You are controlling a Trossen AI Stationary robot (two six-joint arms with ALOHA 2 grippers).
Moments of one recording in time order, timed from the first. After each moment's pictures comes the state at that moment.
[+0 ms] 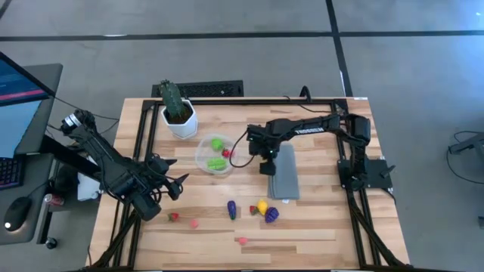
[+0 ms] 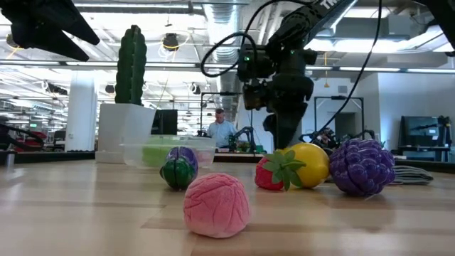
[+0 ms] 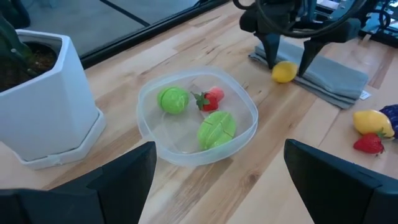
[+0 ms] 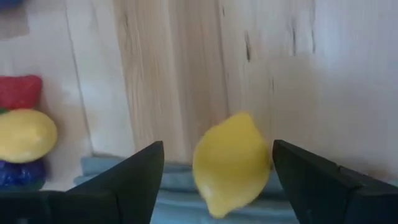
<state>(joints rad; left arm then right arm) -0.82 1.10 0.80 -1.14 -1.04 -1.53 -0.21 1.94 1.32 -0.81 -0.34 -0.13</state>
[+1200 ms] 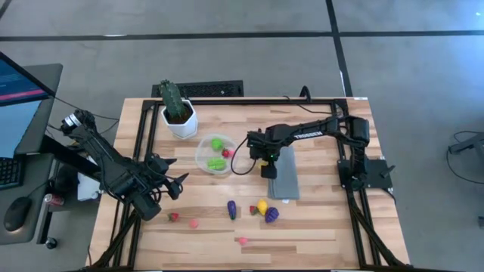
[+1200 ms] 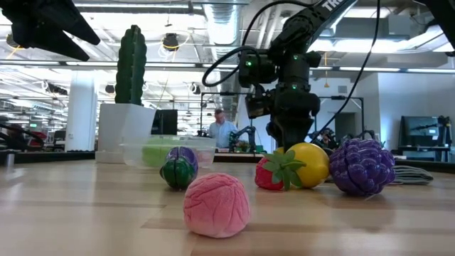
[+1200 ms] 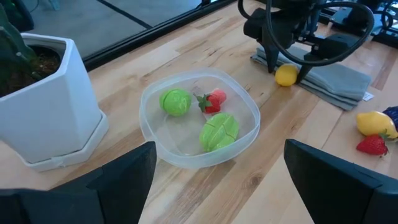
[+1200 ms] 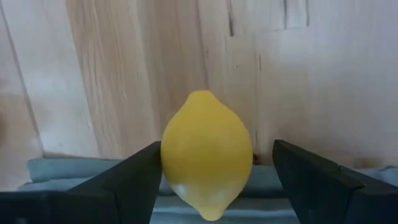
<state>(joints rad) -0.82 1.10 0.80 -1.15 -1.04 -1.53 -0.18 1.95 1.27 -0.77 -0.20 -0.11</state>
